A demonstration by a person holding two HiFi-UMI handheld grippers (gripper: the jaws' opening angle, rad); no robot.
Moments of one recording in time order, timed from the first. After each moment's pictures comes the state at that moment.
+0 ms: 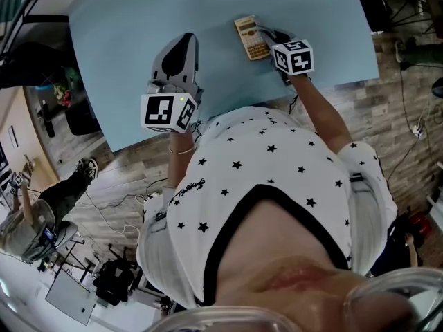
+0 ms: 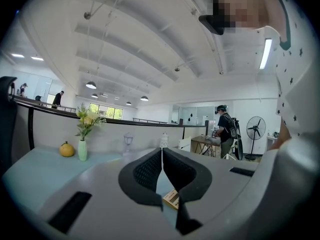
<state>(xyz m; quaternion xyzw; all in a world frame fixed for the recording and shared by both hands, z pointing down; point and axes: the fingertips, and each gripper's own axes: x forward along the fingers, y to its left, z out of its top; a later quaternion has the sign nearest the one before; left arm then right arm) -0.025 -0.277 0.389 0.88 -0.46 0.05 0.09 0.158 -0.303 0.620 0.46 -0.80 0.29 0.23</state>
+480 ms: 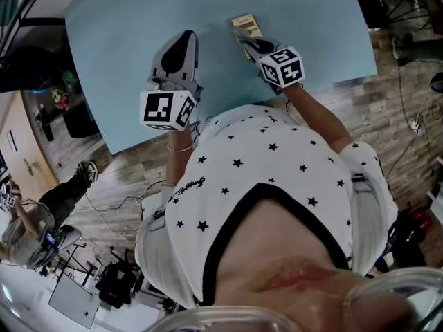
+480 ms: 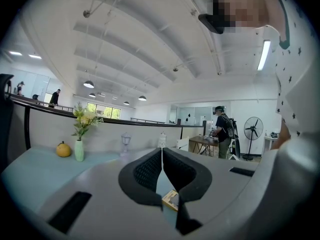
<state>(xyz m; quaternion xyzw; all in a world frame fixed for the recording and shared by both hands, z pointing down) -0.025 -0.284 0.391 0.89 -0.44 0.05 0.09 0.092 -0.271 0.595 0.39 -0.85 0.29 0.21</state>
